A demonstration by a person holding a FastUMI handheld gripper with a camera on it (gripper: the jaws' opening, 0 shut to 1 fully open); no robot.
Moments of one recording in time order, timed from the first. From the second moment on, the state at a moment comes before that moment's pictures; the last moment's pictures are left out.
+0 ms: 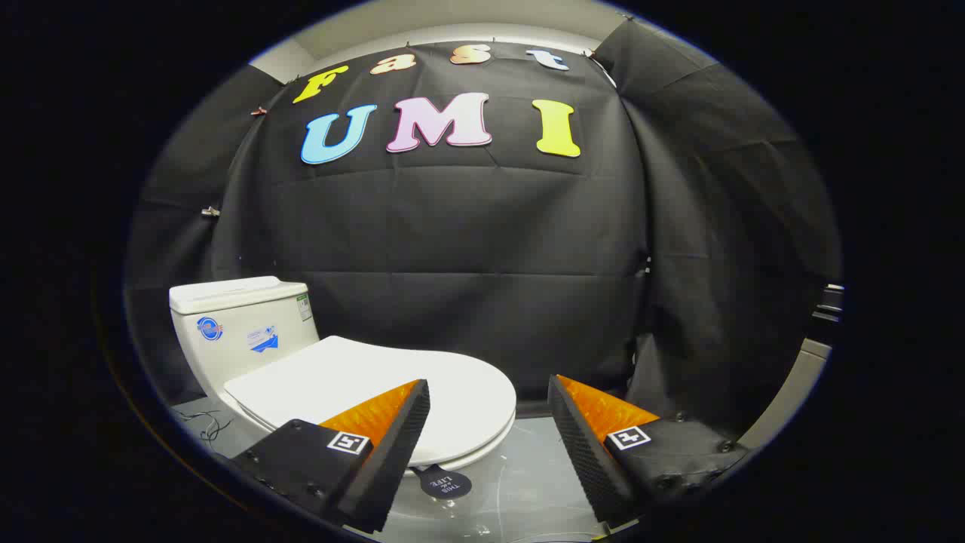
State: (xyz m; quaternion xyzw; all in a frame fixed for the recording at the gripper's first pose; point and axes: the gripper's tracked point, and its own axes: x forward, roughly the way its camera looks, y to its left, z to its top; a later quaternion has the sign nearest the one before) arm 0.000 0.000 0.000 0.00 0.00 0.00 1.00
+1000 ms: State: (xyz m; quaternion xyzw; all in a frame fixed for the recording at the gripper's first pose) arm 0.000 -0.001 -0.008 -0.01 0.01 0.00 1.00
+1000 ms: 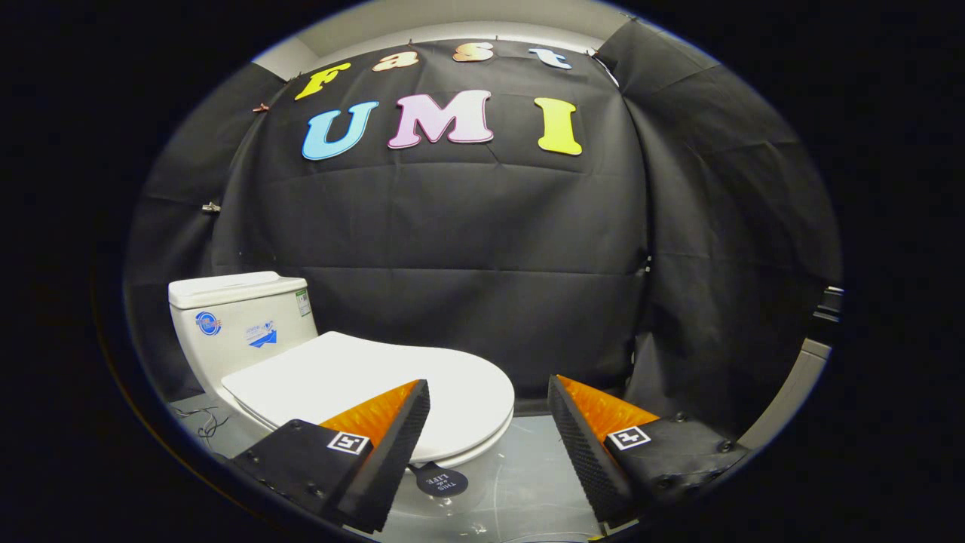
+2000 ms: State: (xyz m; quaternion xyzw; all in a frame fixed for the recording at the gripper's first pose) arm 0.001 -0.001 -0.012 -0.01 0.02 0.00 1.00
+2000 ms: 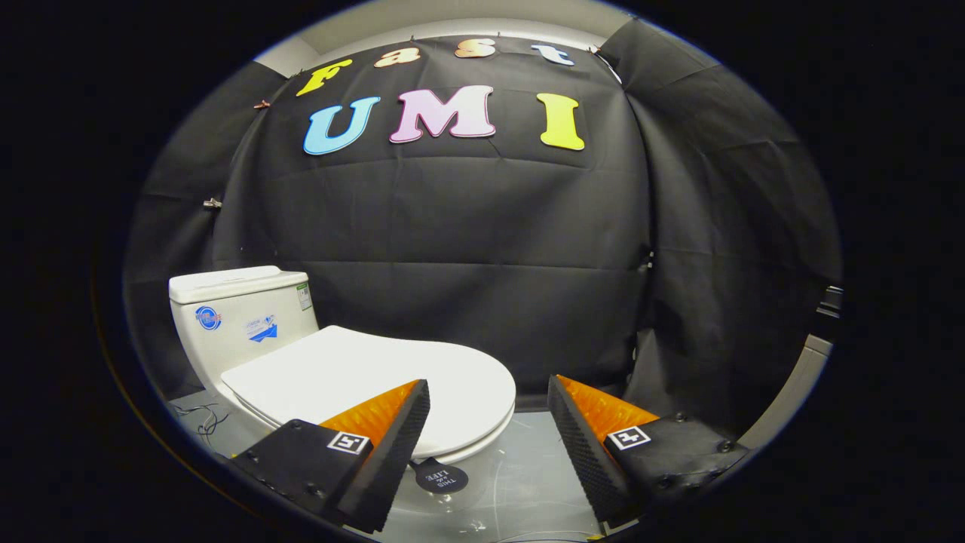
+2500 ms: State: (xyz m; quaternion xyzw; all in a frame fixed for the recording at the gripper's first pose) arm 0.002 -0.002 -0.019 0.01 0.03 0.01 1.00
